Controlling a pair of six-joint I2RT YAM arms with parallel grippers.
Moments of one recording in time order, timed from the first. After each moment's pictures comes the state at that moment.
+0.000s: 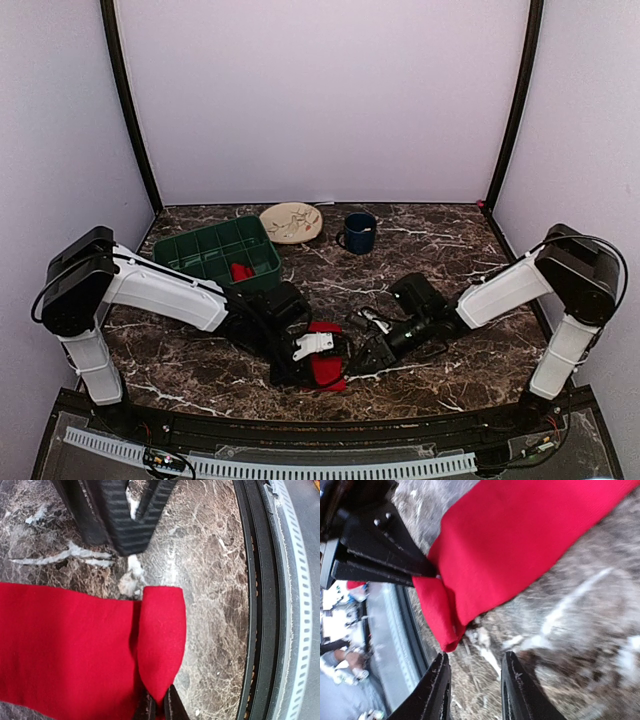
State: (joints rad) left arm -1.05 1.79 0.98 -0.31 0.43 0.25; right arm 0.83 1.74 0.66 0.15 -0.79 0.39
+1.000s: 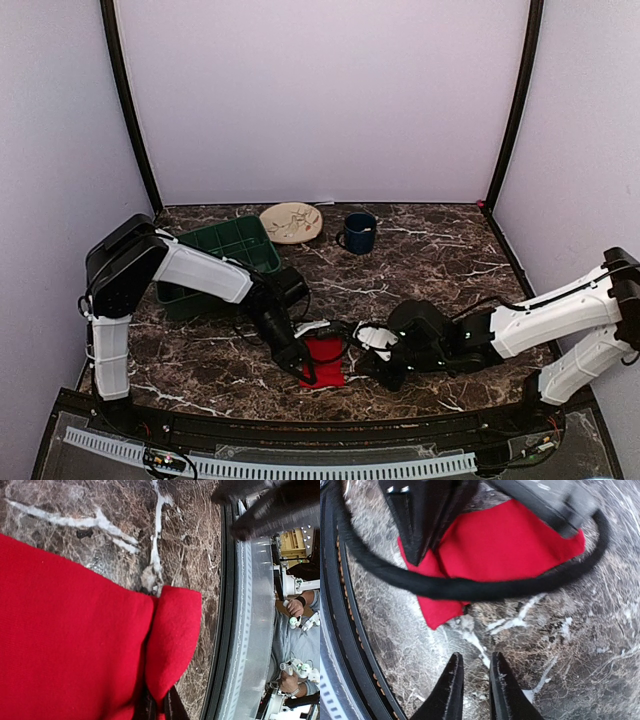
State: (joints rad) left arm -0.87 2.04 1.19 -0.58 0.87 0.21; right arm 1.18 1.39 0.58 0.02 0.00 0.11
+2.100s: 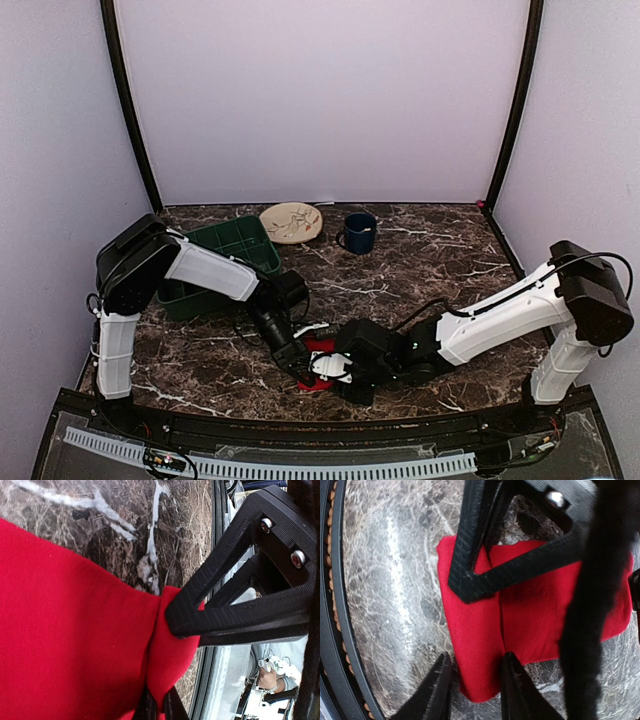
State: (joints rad) left arm -0.85 2.11 1.25 -0.69 0.98 0.25; right arm 1.31 1.70 0.85 -0.10 0.07 -0.16
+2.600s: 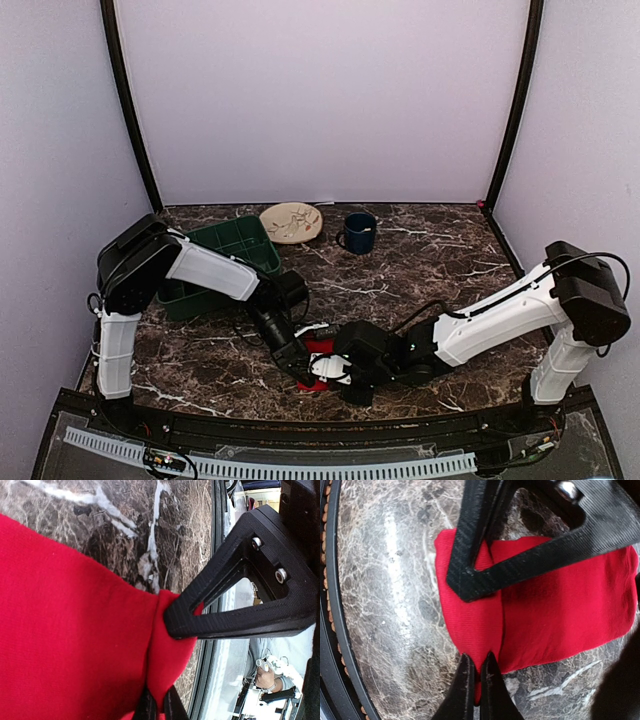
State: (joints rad) left arm -0.85 2.12 1.26 -0.70 0.98 0.25; right arm 1.32 1.72 0.85 -0.10 0.07 -0.17
